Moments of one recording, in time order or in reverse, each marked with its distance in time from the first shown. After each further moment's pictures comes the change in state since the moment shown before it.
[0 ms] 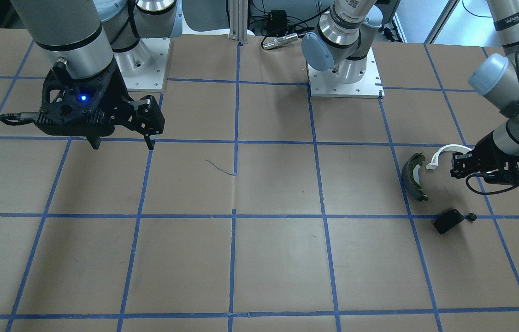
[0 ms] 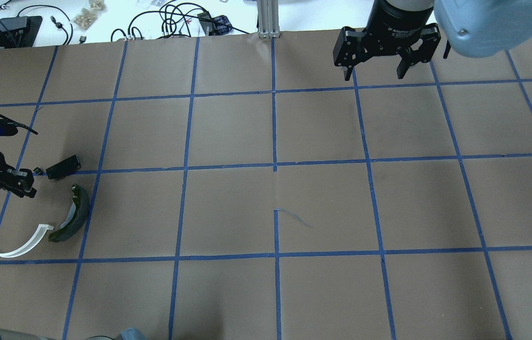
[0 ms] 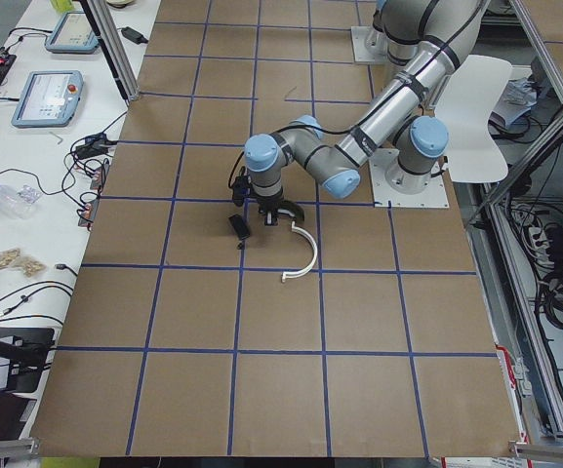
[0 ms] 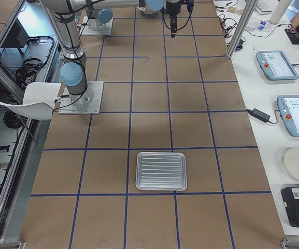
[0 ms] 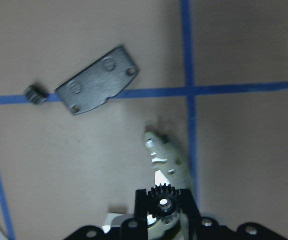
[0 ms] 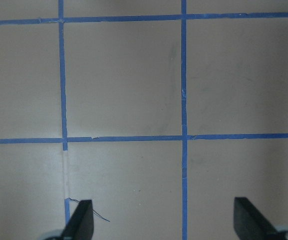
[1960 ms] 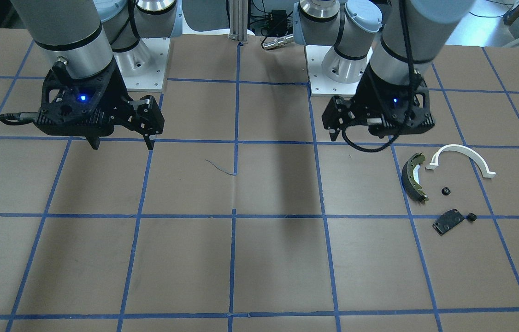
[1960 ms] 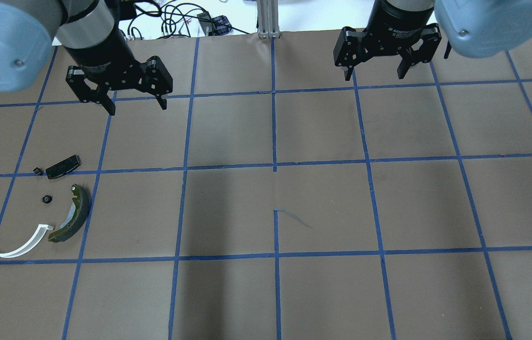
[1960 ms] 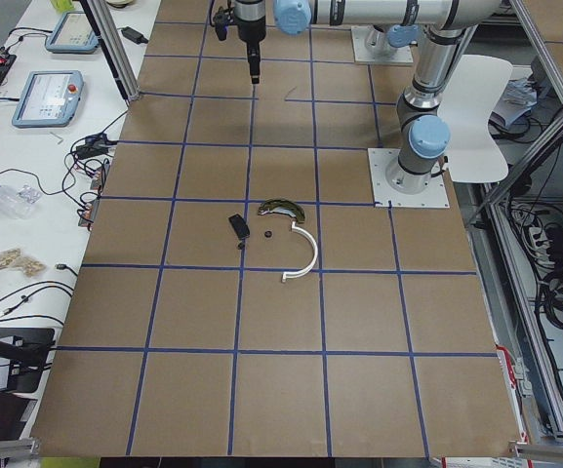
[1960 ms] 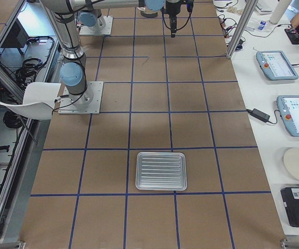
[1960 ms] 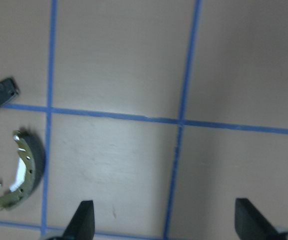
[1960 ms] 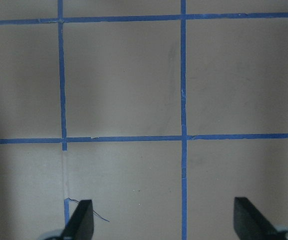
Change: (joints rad) left arm -0.744 0.165 0.522 -0.661 -0.061 -0.883; right arm 0.000 -0.001 0.000 0.000 -0.002 -0.001
